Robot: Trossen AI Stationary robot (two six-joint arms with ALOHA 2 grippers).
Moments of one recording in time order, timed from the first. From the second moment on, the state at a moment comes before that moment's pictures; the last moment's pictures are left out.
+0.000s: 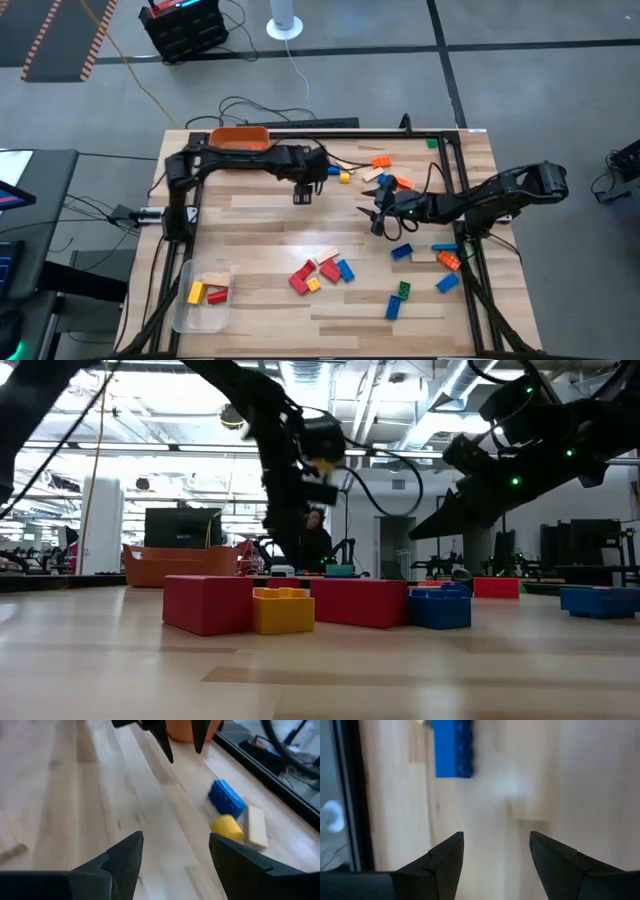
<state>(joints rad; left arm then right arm) 0.31 1.98 1.50 -0.69 -0.29 0.39 -0.05 1.34 0.33 0.57 0.34 0.01</state>
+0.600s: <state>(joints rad) 0.39 2.19 1.78 -0.64 -0.17 0.40 -0.07 1.34 0.33 0.54 0.34 0.03</state>
